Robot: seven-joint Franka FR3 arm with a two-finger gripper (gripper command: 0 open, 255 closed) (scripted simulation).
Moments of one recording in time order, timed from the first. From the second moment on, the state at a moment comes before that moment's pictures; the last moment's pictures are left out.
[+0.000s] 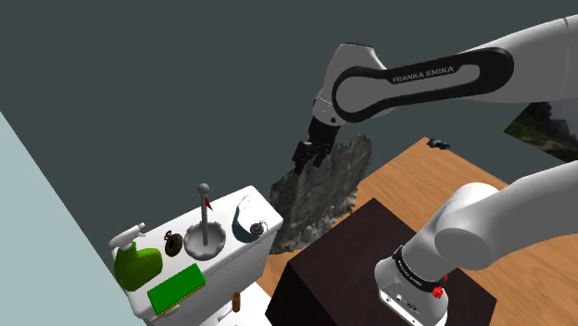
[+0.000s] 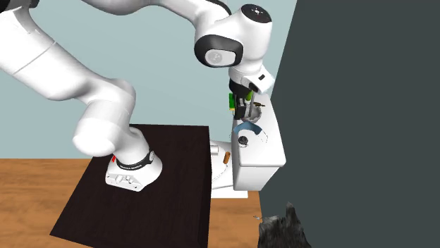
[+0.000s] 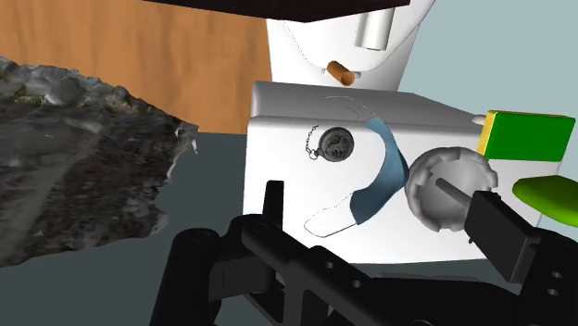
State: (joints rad) arm 0.09 -0.42 0.17 -2.59 0.29 2.14 0.01
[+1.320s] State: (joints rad) arm 0.21 0.39 0.29 -2.31 0.43 2.67 0.07
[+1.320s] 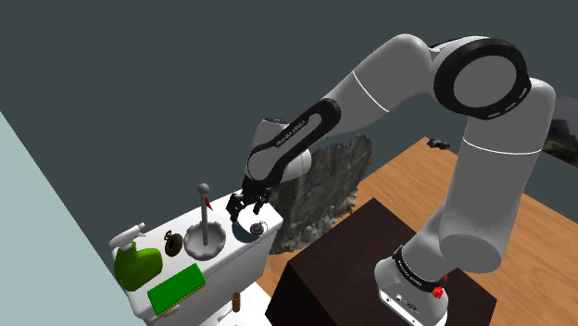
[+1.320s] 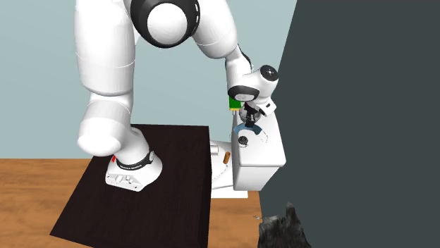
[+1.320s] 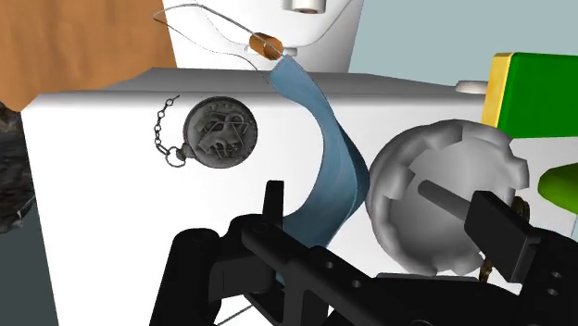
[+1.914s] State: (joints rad) arm 0.23 0.58 0.30 -2.22 0.44 2.77 0.05
